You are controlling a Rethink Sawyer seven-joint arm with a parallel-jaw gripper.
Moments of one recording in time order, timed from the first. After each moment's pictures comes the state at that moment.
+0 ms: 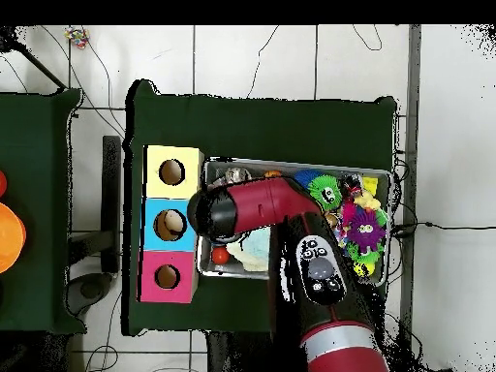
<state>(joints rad) -0.28 -0.65 0.23 1.58 -0.41 0.75 1.89</state>
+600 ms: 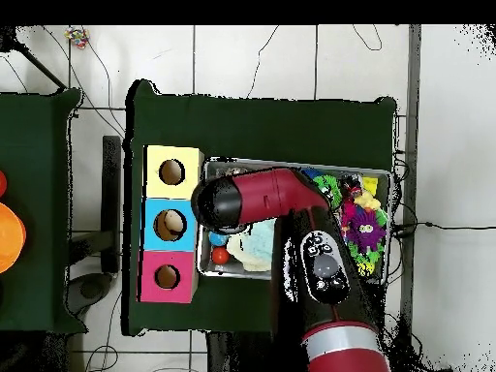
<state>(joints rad) -0.26 -0.64 0.20 1.51 -0.40 0.79 1.89</state>
